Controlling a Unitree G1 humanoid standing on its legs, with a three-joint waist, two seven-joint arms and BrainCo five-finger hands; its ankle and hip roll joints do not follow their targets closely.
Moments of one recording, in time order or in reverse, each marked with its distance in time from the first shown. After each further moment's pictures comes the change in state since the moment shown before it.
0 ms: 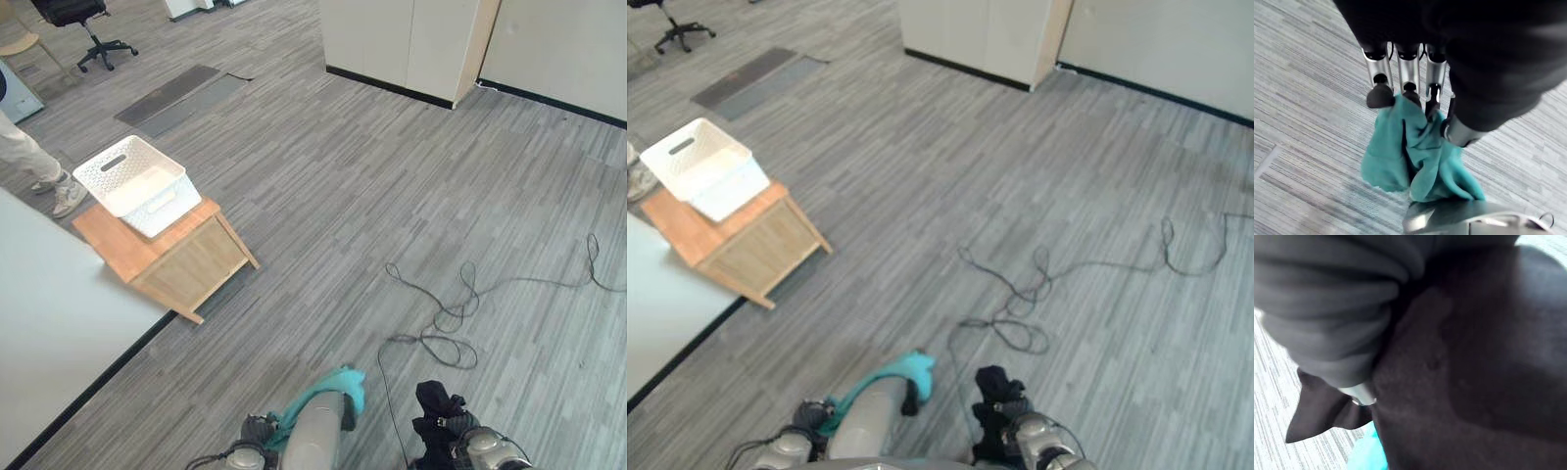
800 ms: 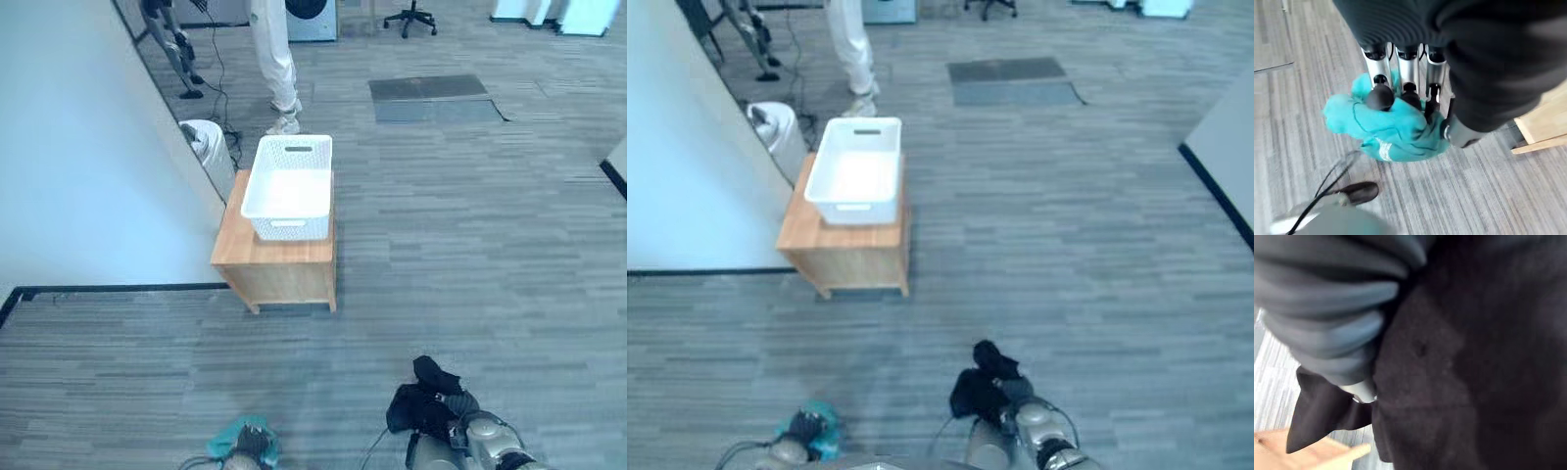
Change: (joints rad) left arm -0.044 0.006 -0.118 0.108 0.059 0.031 0.034; right arm -0.065 -0.042 -0.127 -0.057 0.002 -0.021 0.023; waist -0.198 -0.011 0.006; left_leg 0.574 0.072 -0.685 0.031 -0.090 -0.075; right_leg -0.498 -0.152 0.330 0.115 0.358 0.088
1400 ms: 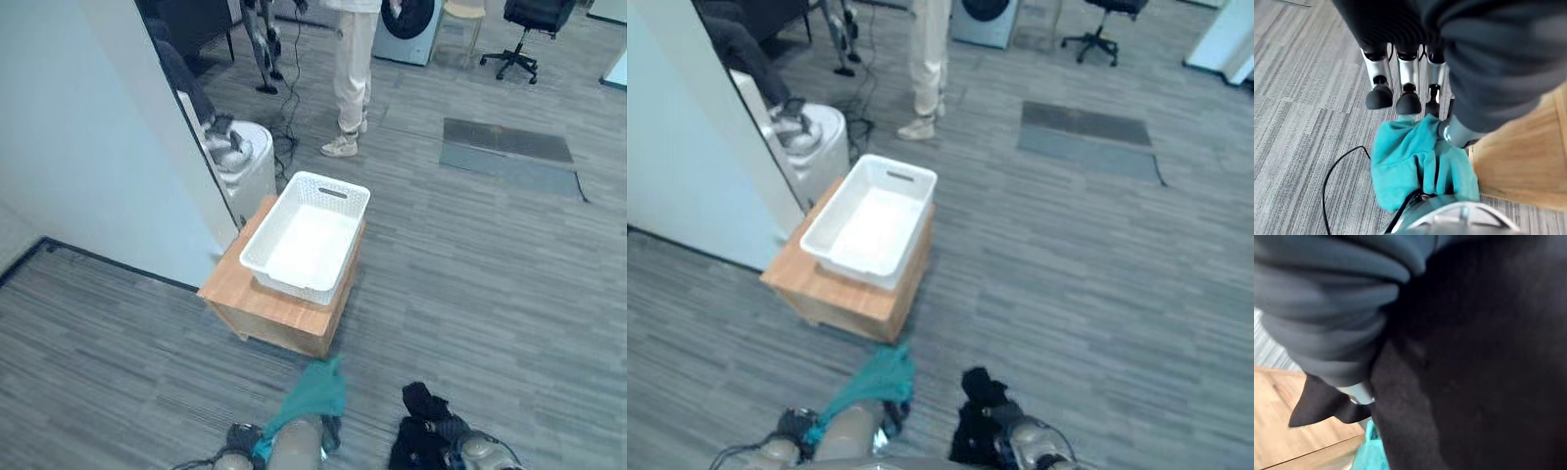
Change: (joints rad) left arm 0.018 0.039 0.129 -0.063 -0.021 0.008 0.003; right arm 0.045 0.050 0.156 -0.006 -0.042 0.009 0.053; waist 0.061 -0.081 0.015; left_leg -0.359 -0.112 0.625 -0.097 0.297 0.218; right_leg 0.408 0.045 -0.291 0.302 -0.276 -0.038
